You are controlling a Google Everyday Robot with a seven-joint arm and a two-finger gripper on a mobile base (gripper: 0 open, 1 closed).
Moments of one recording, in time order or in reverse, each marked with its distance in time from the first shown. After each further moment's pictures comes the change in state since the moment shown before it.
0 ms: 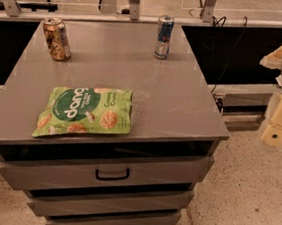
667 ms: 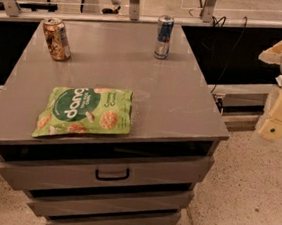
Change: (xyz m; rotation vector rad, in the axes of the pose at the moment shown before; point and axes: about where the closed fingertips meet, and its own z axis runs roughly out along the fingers) arm -0.004 -0.009 0.000 0.016 -0.028 -0.008
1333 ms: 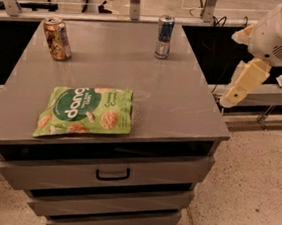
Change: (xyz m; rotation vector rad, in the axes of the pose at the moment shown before) arm -0.039 -0.086 0.051 0.059 -0.203 -0.033
